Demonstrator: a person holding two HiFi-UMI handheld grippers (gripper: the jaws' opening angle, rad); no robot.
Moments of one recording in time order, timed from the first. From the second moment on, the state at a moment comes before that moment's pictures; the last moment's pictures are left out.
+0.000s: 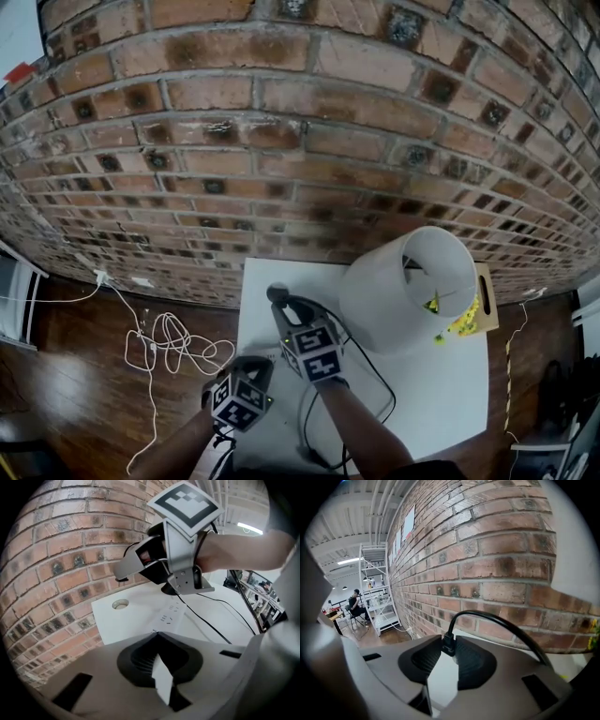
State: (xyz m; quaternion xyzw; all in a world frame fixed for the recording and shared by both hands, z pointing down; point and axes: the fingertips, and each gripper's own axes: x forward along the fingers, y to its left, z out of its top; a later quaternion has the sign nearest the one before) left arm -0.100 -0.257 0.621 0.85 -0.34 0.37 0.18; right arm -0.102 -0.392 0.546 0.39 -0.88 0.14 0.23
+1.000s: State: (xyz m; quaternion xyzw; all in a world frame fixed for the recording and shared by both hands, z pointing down) left arm -0.100 -0.257 0.622 0.86 -0.29 0.37 0.21; right arm -0.117 -0.442 0.623 0.36 -0.85 0.16 0.35
